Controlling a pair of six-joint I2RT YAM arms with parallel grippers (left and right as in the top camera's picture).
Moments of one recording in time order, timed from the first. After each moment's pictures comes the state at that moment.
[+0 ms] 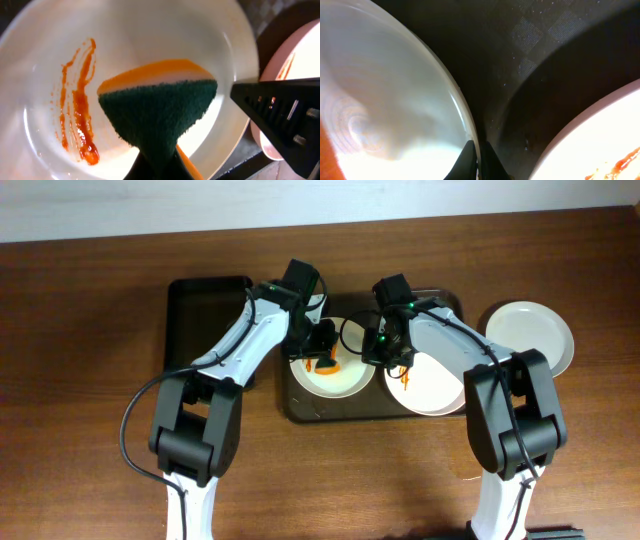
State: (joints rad) left arm -0.44 2.20 1.74 -0.87 0.38 -0.33; right arm 0.27 2.05 1.38 -0.71 -0.17 0.48
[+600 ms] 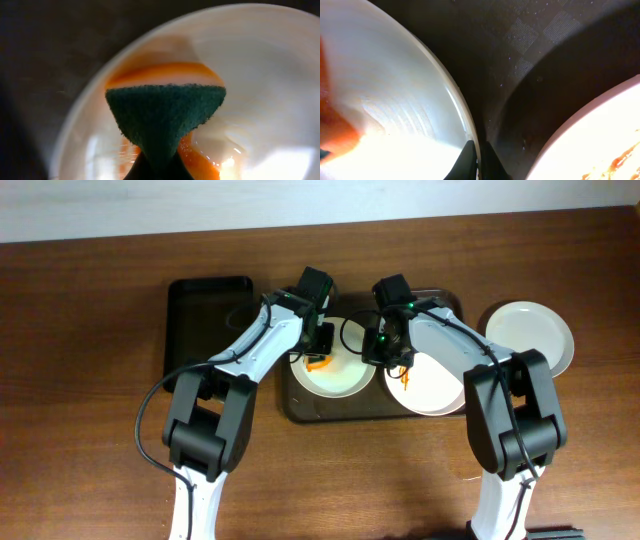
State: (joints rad) left arm -0.48 2.27 1.74 -0.78 0.07 -0.26; right arm 0.27 2.04 1.38 -0.71 -0.16 0.49
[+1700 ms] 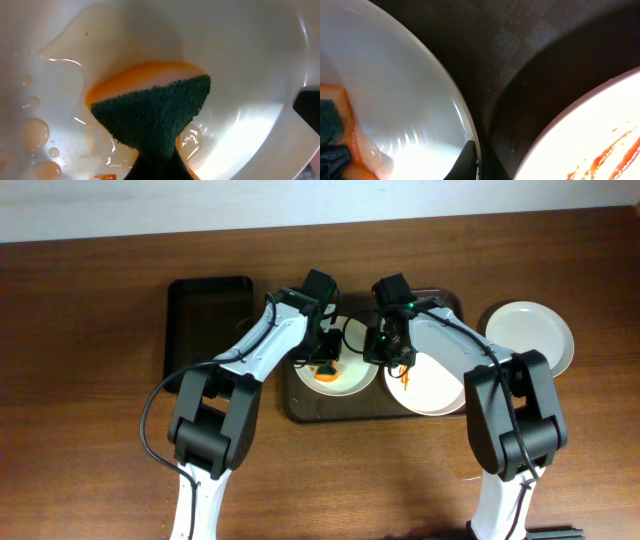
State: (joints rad) left arm -0.50 2.29 1.78 -0.91 0.23 -0.32; right arm 0.27 2.04 1.38 -0.71 -0.12 0.49
